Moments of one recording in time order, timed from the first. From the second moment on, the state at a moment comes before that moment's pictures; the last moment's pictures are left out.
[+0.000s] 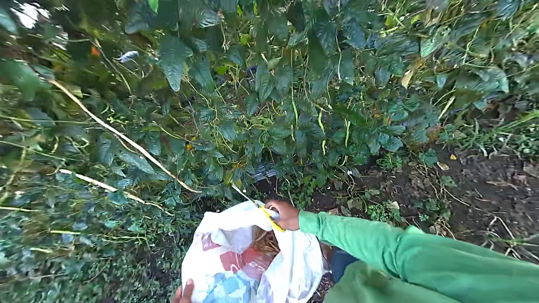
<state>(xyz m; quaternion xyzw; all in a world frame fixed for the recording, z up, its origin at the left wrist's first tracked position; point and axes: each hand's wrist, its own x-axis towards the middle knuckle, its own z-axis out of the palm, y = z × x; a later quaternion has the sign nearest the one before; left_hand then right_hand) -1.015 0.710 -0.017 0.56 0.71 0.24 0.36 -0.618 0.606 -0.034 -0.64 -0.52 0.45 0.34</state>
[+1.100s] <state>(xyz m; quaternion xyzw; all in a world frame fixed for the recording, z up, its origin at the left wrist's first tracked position) -0.301 0.926 0.031 0.85 0.29 0.04 0.44 -0.248 0.576 0.109 -0.79 -0.44 0.23 0.36</state>
